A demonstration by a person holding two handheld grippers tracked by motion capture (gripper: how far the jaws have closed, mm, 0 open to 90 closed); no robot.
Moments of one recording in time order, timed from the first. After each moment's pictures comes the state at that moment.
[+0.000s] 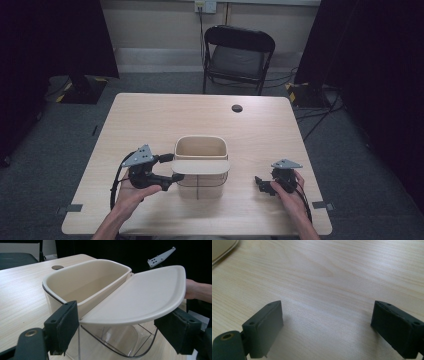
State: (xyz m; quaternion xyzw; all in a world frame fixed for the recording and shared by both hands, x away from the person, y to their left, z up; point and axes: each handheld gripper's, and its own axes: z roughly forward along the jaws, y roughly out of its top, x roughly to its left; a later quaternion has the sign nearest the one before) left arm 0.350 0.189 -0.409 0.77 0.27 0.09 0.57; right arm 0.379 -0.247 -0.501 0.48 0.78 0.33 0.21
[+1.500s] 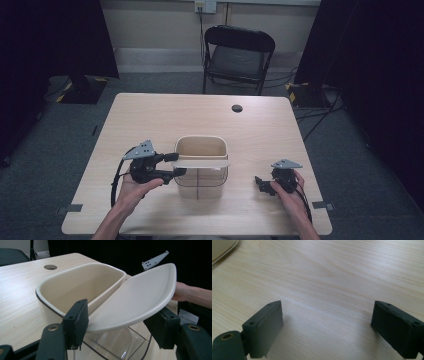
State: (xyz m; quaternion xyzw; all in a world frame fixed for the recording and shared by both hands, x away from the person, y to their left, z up) left arm 0.358 0.187 -0.399 0.77 0.27 0.06 0.57; right arm 0.379 -0.247 -0.501 0.48 0.78 0.33 0.21
